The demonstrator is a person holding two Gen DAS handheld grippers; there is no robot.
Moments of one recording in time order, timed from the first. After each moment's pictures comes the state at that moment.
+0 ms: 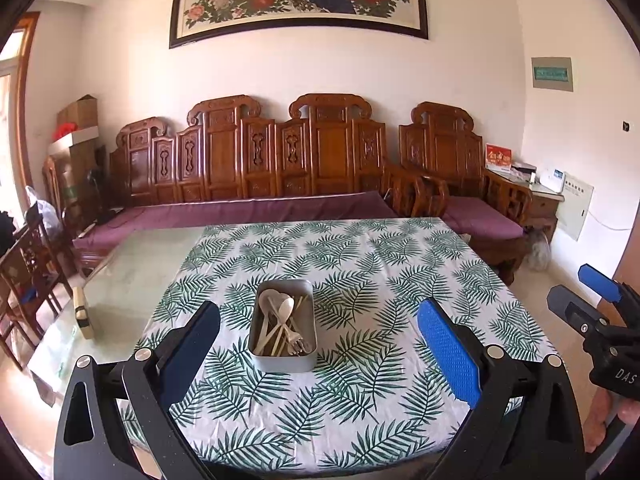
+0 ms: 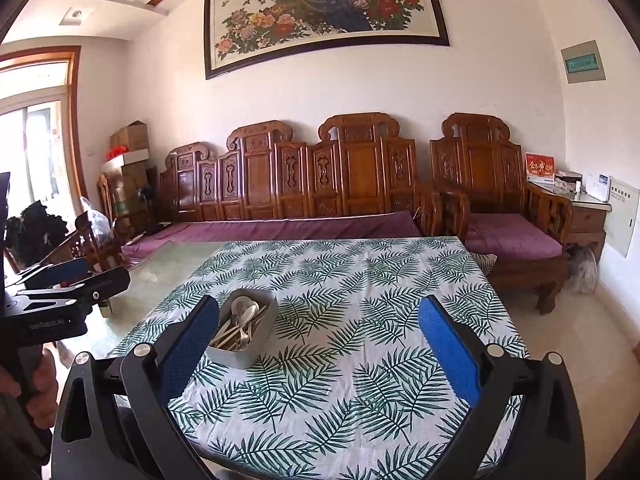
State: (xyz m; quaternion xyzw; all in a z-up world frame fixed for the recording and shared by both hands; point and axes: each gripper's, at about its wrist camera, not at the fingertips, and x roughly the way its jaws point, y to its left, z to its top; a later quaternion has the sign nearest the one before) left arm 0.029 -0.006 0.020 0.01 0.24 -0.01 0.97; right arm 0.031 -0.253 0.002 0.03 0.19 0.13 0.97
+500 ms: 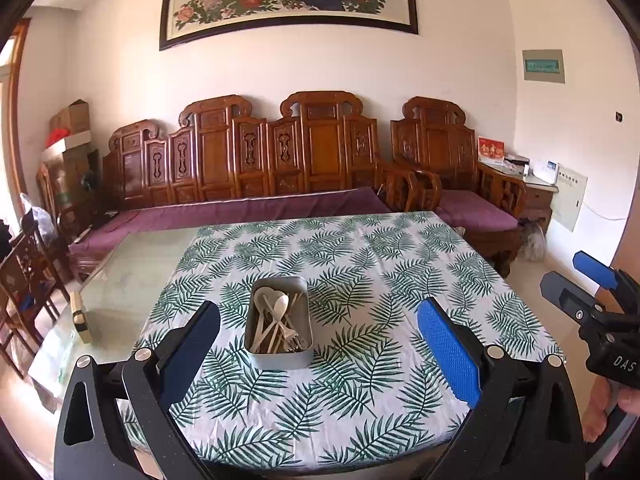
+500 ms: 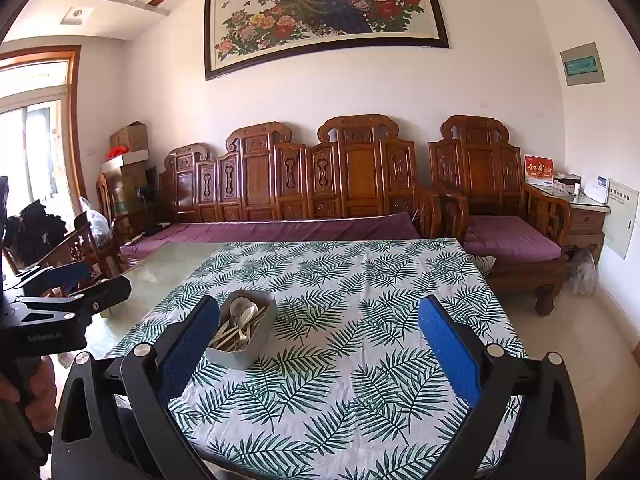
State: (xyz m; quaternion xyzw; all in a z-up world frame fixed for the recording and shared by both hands) left arm 0.025 -0.012 0.020 0.02 0.25 -0.03 0.97; right arm 0.031 -0.253 0.004 0.03 0.19 0.13 0.97
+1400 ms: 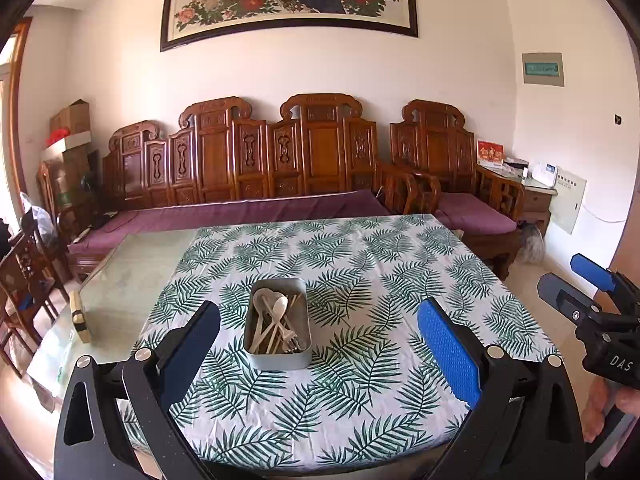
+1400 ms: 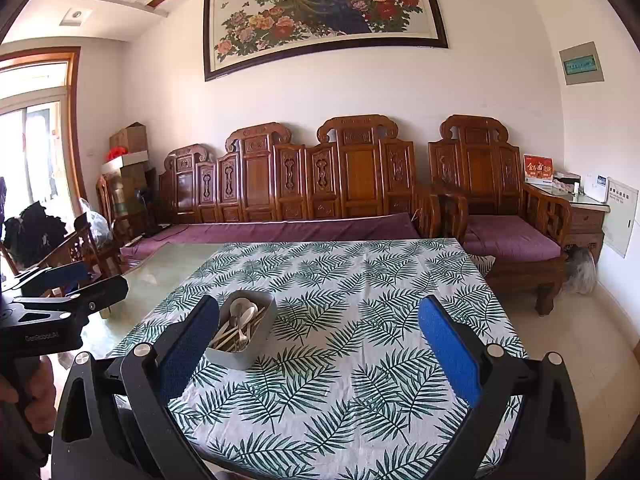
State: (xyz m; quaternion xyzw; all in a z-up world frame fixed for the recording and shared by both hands) left arm 0.024 -0.011 0.023 0.02 0.24 -0.03 0.97; right arm 0.031 -0.254 0.004 0.03 0.19 0.12 0.97
